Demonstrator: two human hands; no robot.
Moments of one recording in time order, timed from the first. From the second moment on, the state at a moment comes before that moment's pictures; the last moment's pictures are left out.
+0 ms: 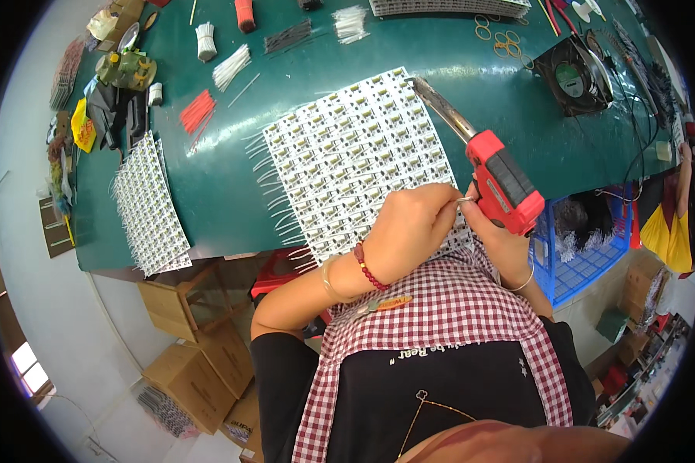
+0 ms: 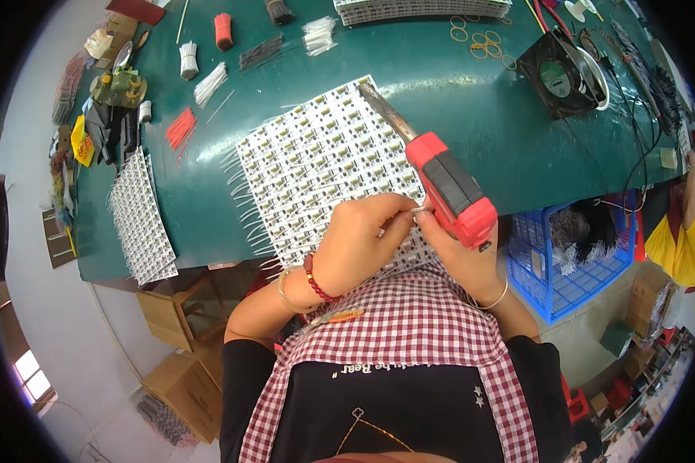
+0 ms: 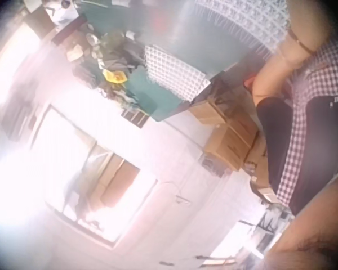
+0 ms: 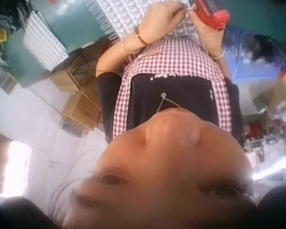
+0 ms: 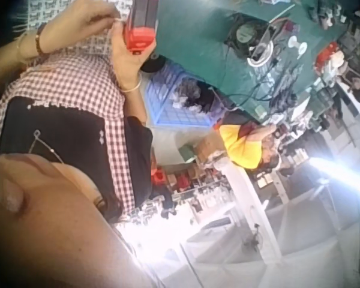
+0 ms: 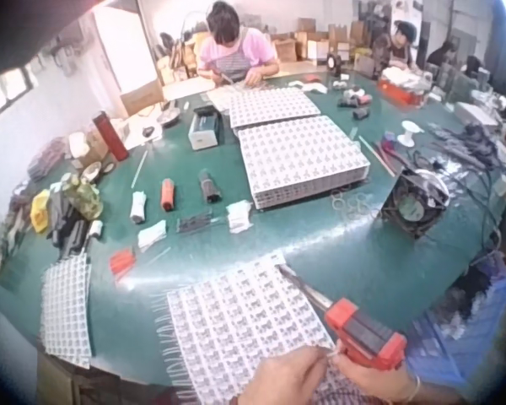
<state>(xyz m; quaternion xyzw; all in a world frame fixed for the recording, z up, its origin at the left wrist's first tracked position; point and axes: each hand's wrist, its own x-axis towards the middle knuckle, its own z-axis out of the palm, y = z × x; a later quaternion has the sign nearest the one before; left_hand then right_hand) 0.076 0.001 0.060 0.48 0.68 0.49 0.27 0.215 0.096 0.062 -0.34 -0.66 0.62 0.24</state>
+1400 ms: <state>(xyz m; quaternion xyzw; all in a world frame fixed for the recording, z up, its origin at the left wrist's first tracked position) 0.021 -0.024 0.002 0.67 0.70 0.26 0.00 0.296 0.104 0.018 -0.35 -0.68 0.63 0.07</state>
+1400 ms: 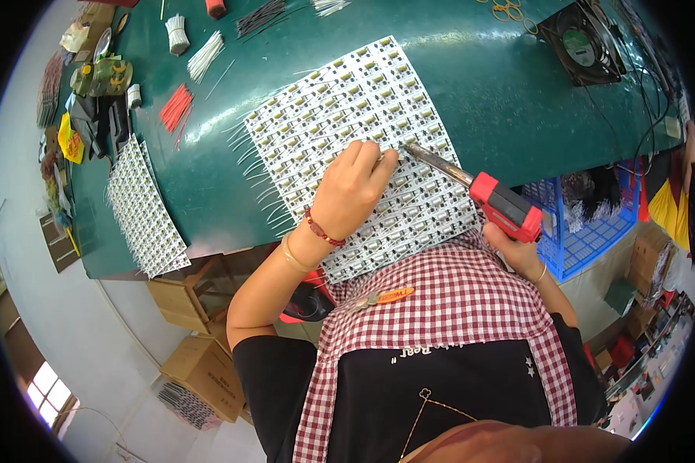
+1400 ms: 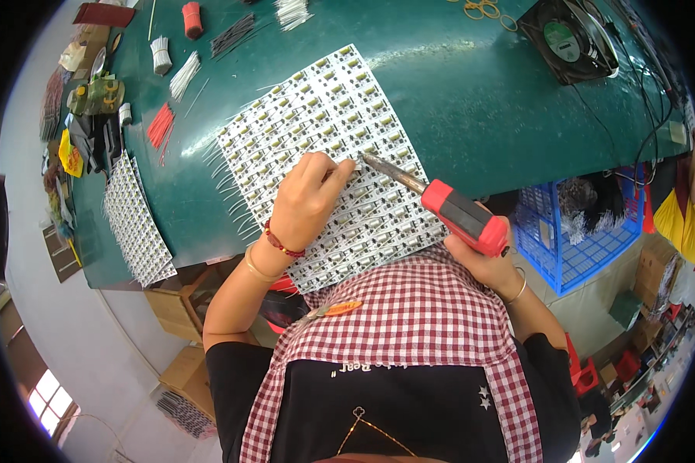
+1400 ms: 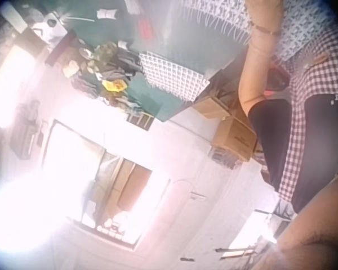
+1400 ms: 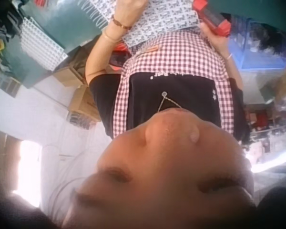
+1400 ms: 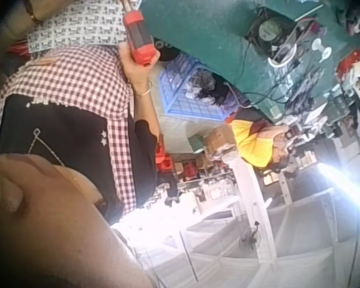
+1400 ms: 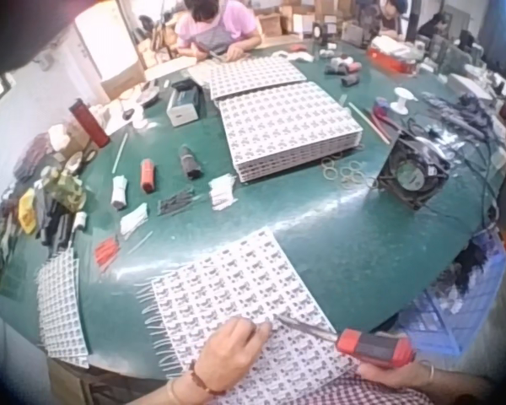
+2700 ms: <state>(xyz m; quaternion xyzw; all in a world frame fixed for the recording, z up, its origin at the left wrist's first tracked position) 0.014 -0.024 0.012 0.67 0.68 0.28 -0.04 0.316 0.097 0.000 -0.34 -0.66 0.66 0.10</state>
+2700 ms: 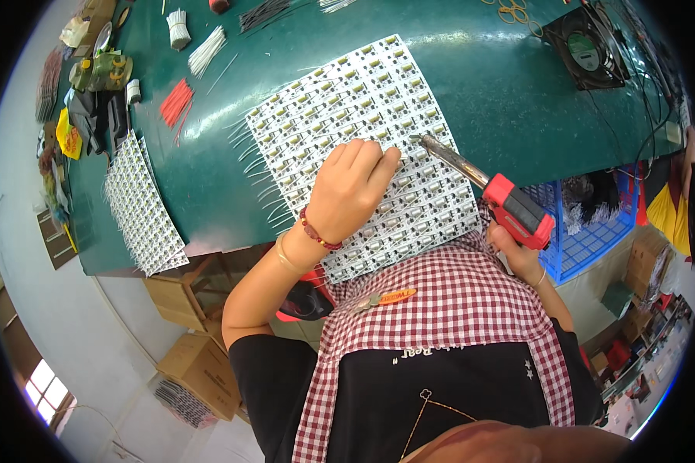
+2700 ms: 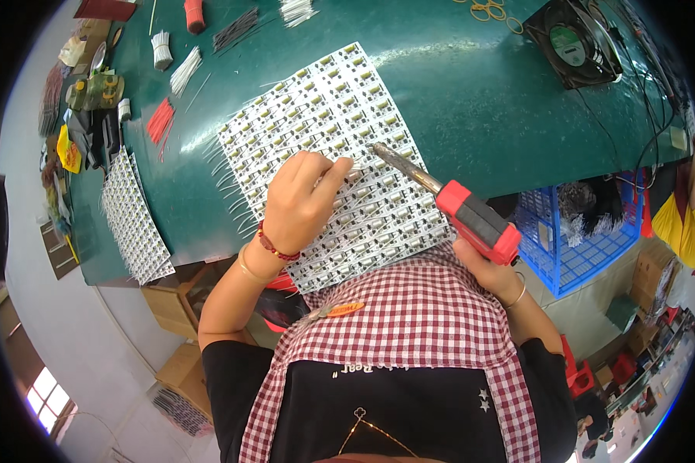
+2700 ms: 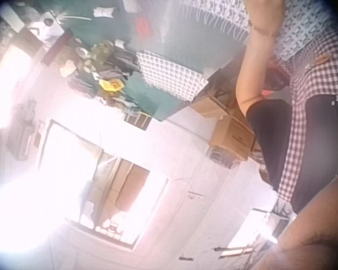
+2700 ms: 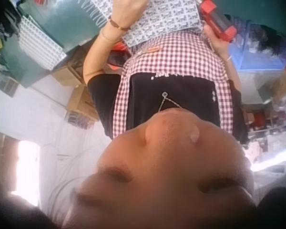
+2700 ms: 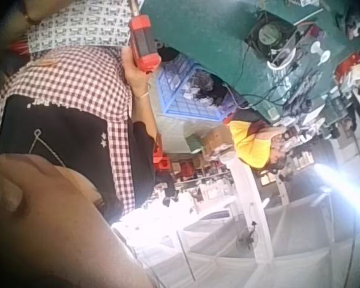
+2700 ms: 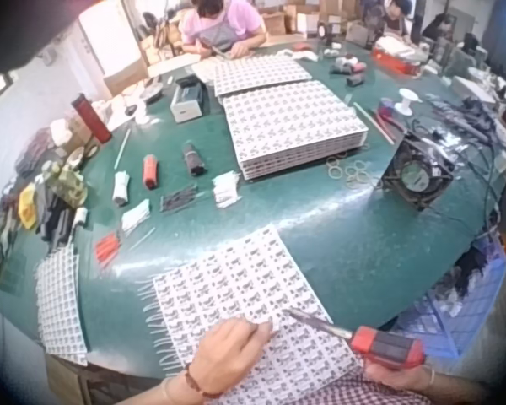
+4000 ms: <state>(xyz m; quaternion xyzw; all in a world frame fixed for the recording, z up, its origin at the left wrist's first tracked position) 0.004 -0.014 0.000 0.68 0.68 0.27 -0.05 0.297 0.104 0.004 -0.34 -0.63 0.69 0.10</state>
